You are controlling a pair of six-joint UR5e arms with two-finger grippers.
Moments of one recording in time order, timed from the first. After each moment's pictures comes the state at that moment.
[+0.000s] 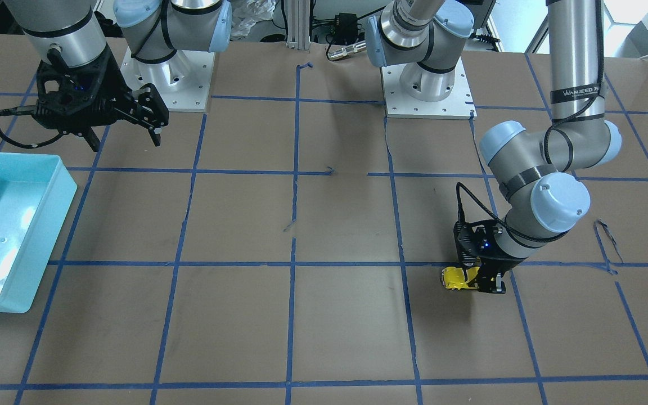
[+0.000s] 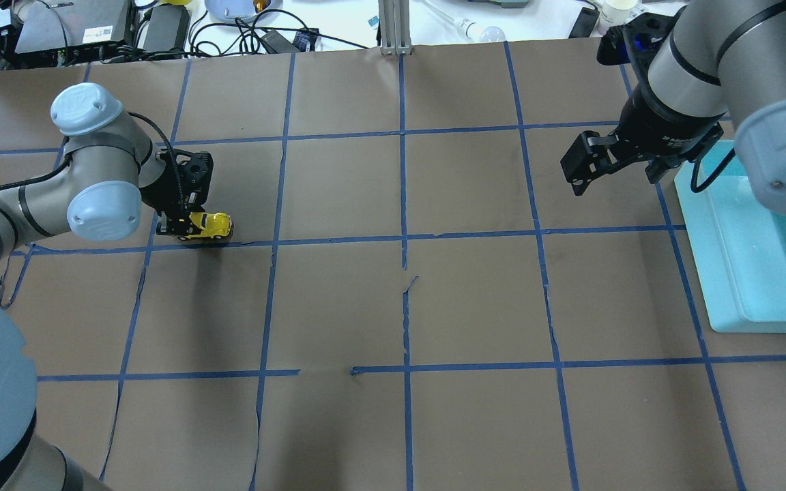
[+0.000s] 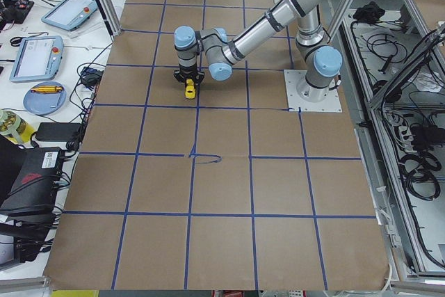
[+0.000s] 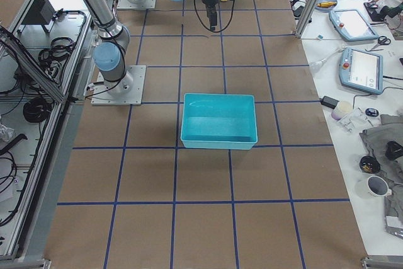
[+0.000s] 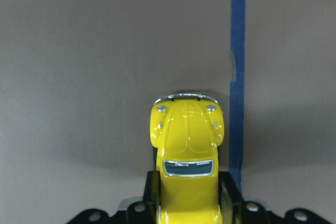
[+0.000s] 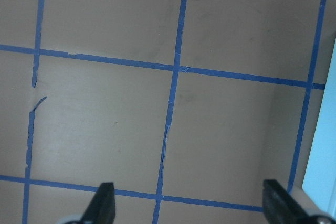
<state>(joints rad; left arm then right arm) -1.31 -2.00 -1.86 -0.85 1.55 1.86 1.52 -1.67 1.75 -1.72 -1.55 -0.18</state>
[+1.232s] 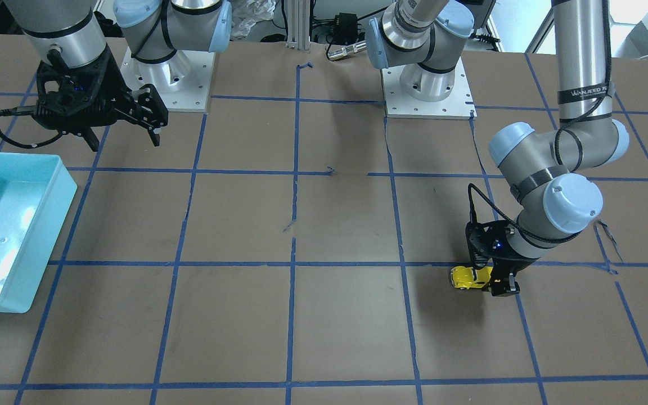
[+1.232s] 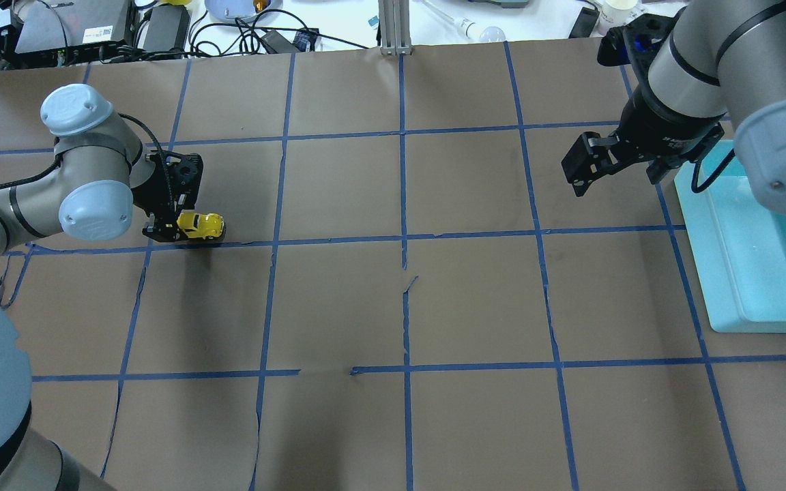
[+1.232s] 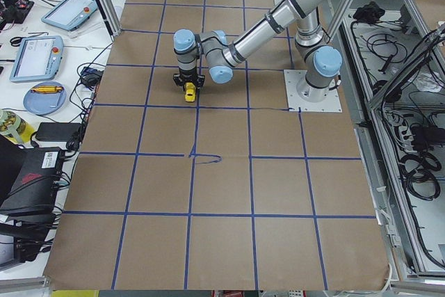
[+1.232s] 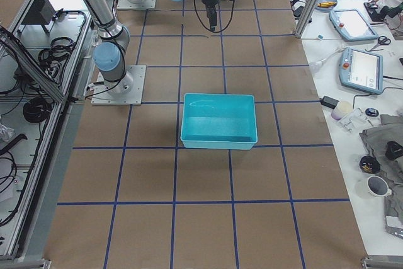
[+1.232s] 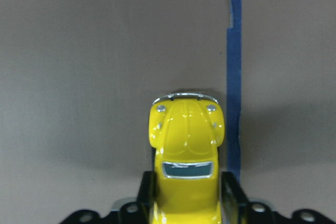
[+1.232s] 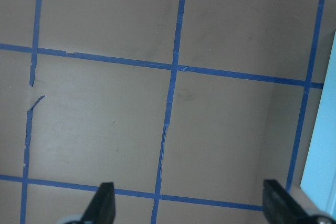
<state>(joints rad) -1.29 -2.00 -1.86 -0.85 1.57 1.87 1.52 -1.67 1.75 -1.72 -1.56 -0.18</state>
